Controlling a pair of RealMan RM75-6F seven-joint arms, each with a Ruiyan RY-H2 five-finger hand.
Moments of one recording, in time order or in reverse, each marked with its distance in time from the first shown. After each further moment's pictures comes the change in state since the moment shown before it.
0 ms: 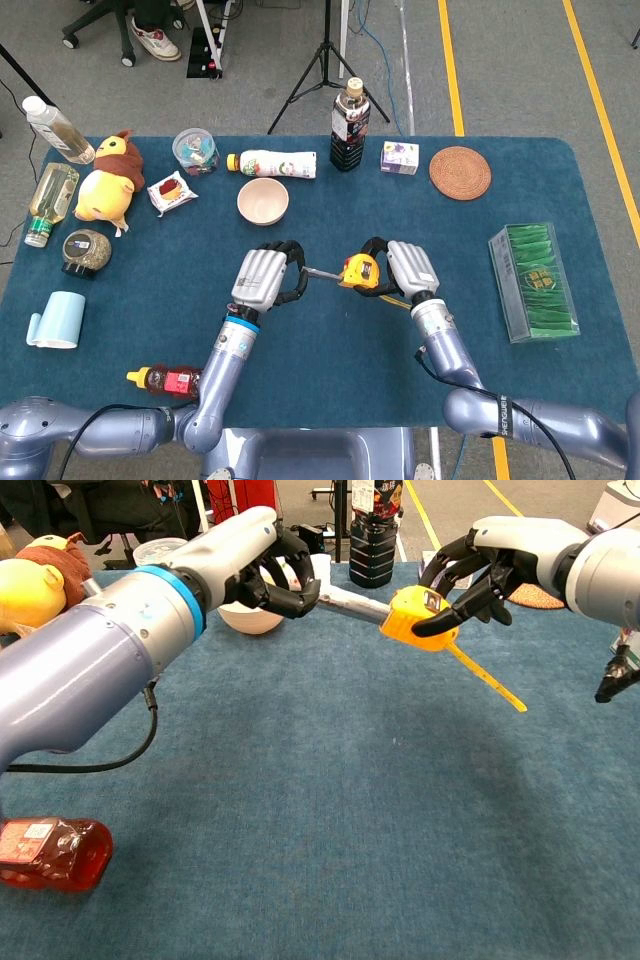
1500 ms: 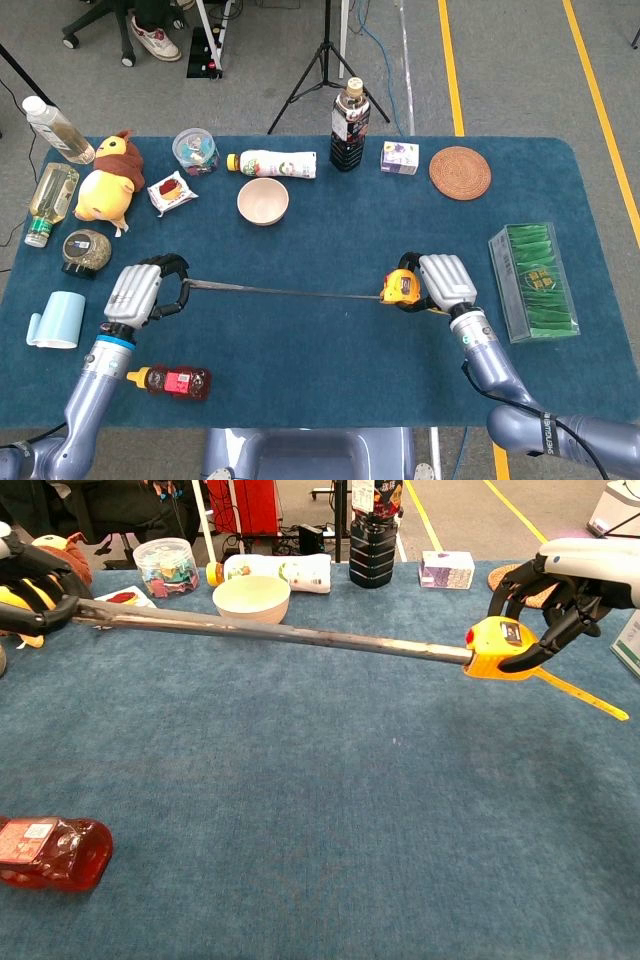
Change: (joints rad) left arm 0.324 0.522 0.220 -0.181 0.190 -0.005 -0.373; right arm -0.084 0.157 -0.143 -0.005 -0.186 -0.034 -0.020
